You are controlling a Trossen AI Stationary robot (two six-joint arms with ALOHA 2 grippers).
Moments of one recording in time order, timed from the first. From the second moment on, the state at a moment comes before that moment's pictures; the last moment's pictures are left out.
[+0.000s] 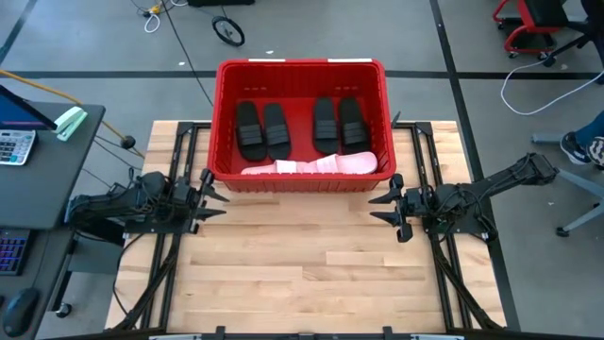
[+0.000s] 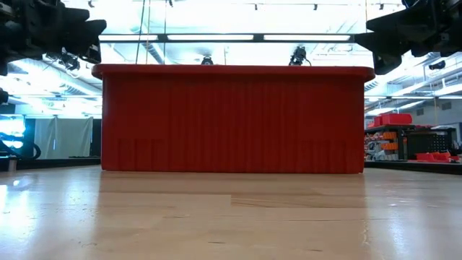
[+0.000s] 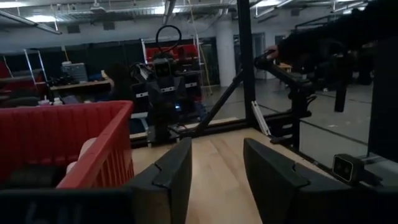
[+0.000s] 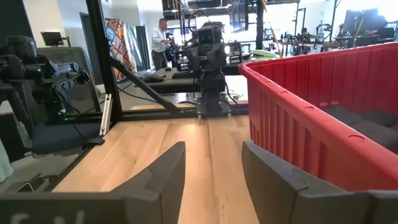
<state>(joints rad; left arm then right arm) 0.10 0.02 0.06 0.12 0.30 0.05 0.32 0.48 0.12 0.39 0.29 0.09</state>
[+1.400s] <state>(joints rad) -0.18 0.01 0.05 0.13 0.31 0.06 0.32 0.25 0.12 0.39 0.29 0.09</state>
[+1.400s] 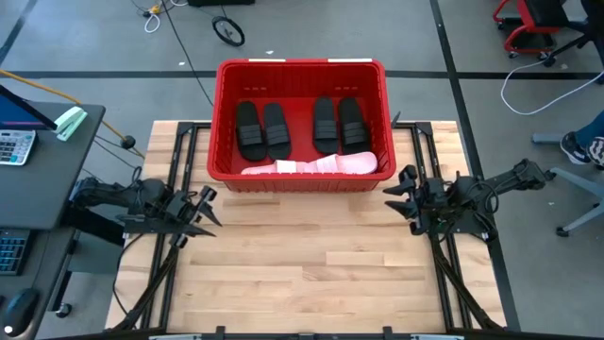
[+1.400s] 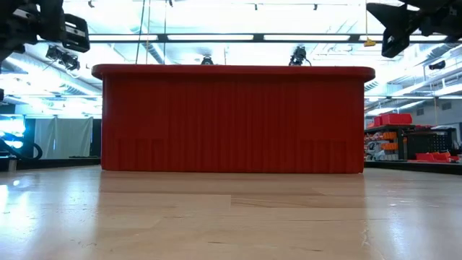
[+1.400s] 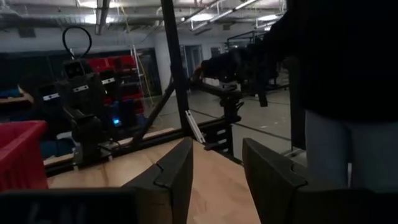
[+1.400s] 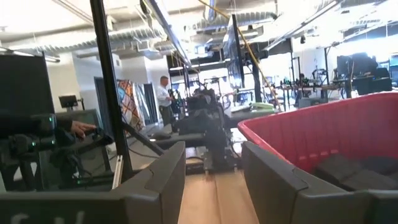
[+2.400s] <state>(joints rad) -0.18 0.03 0.01 0.12 0.30 0.06 0.32 0.02 0.01 0.08 0.29 0.09</state>
